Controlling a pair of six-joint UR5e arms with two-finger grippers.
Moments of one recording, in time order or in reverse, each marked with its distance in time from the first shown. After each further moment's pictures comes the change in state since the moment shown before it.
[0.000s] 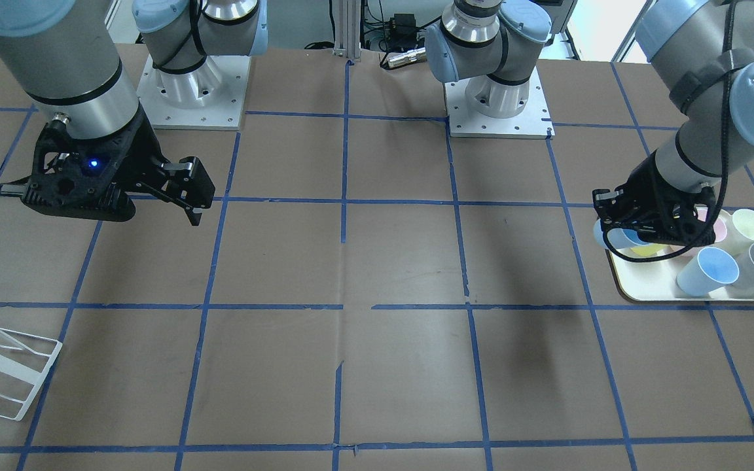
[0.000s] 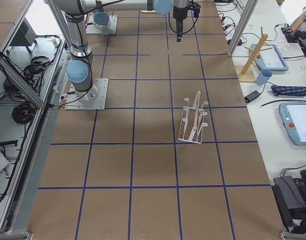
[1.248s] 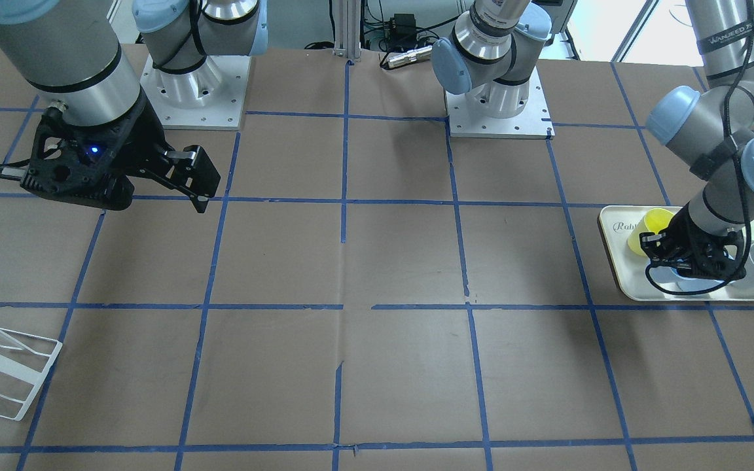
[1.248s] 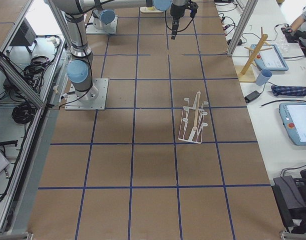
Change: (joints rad) left arm 0.203 -0.151 -0.171 0.453 0.080 0.254; right arm 0.003 -0.005 -0.020 0.053 0.022 0.091
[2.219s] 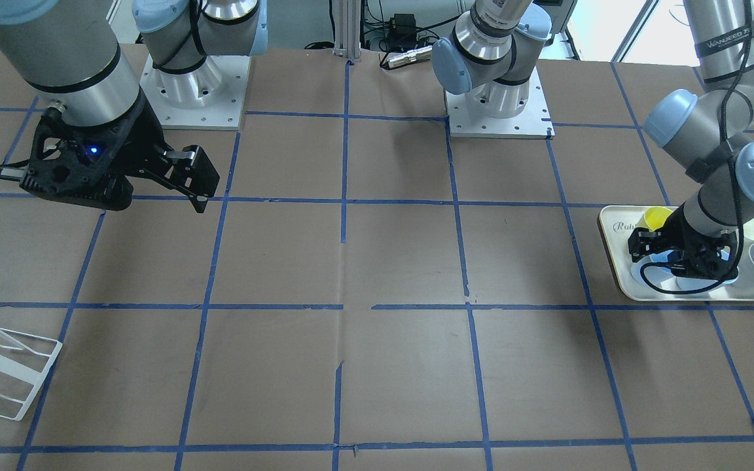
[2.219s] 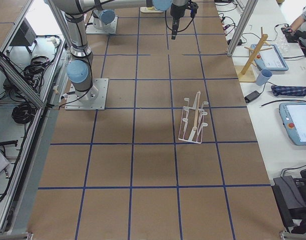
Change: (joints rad) left arm -0.001 0.004 -0.007 -0.028 0.013 -0.004; right arm -0.001 0.000 0.000 0.000 -0.001 -0.006
